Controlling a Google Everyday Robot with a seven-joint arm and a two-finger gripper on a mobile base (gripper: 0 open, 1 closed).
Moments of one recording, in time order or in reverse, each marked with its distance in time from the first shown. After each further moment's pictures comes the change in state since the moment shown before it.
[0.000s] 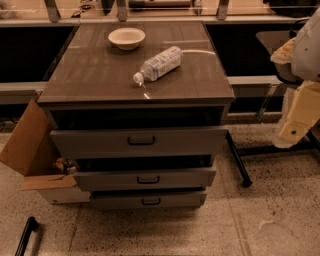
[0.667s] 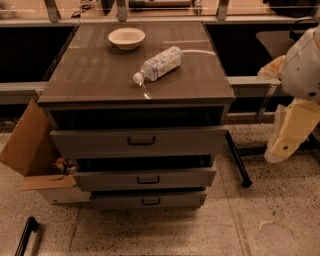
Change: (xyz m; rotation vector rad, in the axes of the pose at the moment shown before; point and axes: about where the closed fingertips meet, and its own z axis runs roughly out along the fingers) arm -0.006 0.018 0.024 -0.064 -0.073 -0.042
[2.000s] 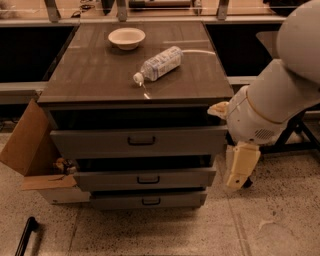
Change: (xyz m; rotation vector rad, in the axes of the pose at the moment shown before) arm -0.039 0.039 0.101 -0.116 -0.100 -0.177
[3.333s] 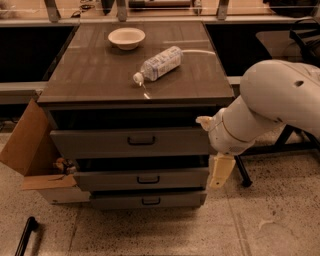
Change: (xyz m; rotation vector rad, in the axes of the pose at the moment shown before) arm 0.015 -0.035 0.085 0.082 0.019 -0.066
